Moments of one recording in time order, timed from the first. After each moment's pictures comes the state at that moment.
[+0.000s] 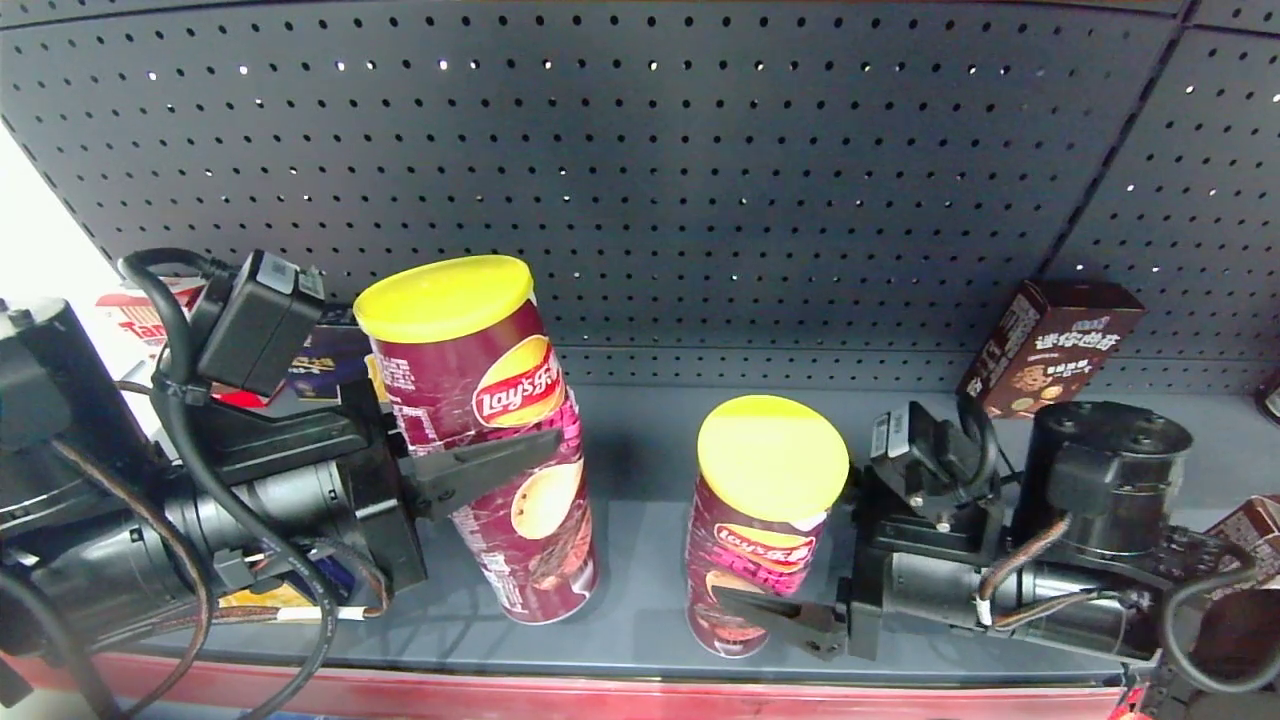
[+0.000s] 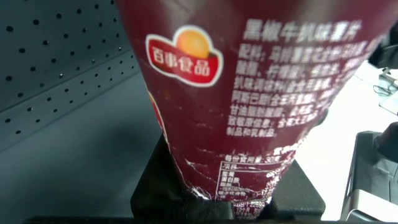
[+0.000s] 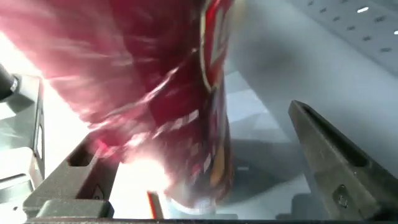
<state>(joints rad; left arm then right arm) -0.43 1.41 -0.56 -0.84 -0.57 -0.01 0.66 1.67 -0.54 -0.99 0.49 -0.21</state>
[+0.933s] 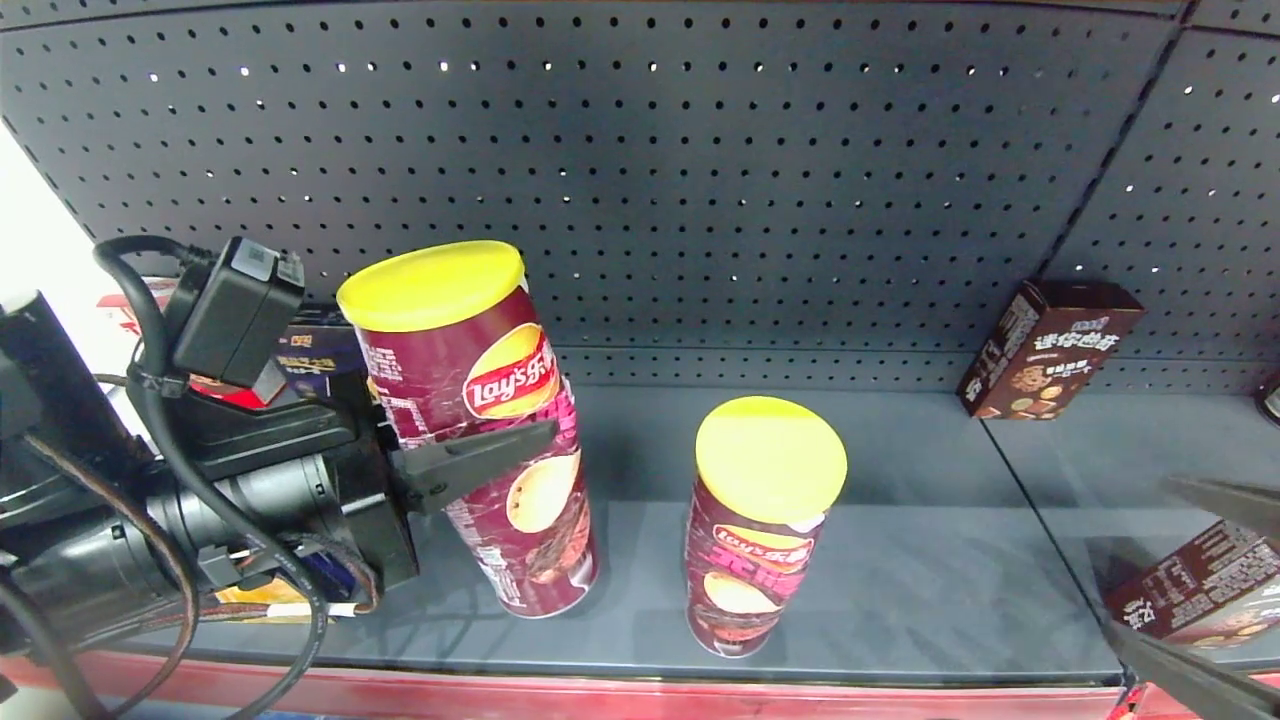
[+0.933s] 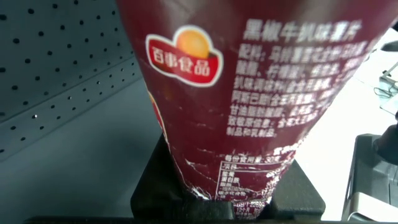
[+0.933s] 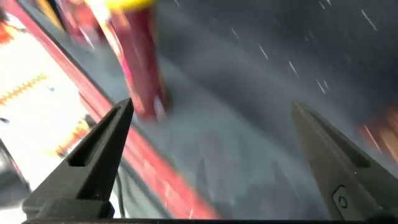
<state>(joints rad) -0.43 1.39 -0.56 -0.84 -0.57 -0.01 0.65 0.80 -0.43 -0.30 0.03 -0.20</state>
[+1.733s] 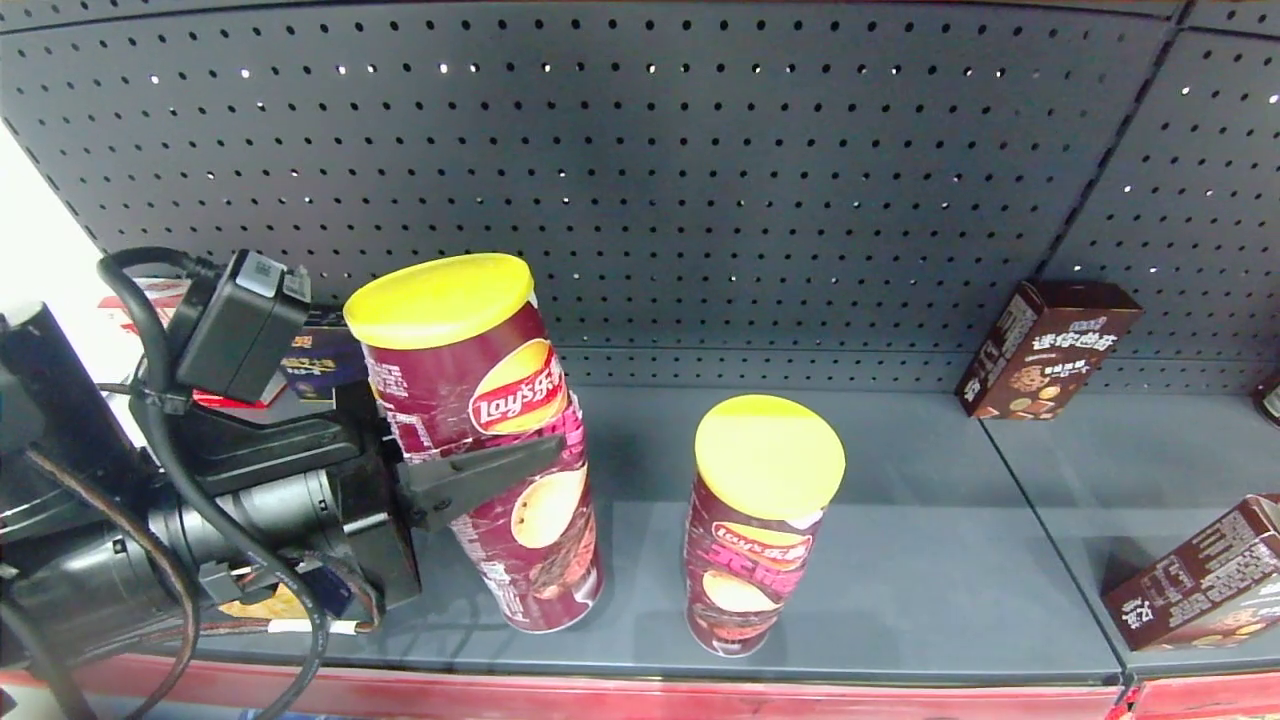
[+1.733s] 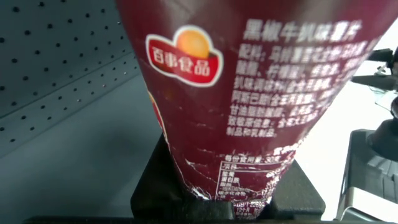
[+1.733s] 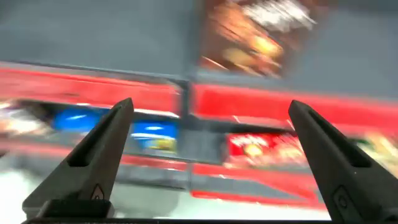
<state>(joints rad) -0.45 1.39 -0.55 -0.84 -0.58 -0.01 0.18 0.26 -0.03 -0.06 -0.18 -0.02</state>
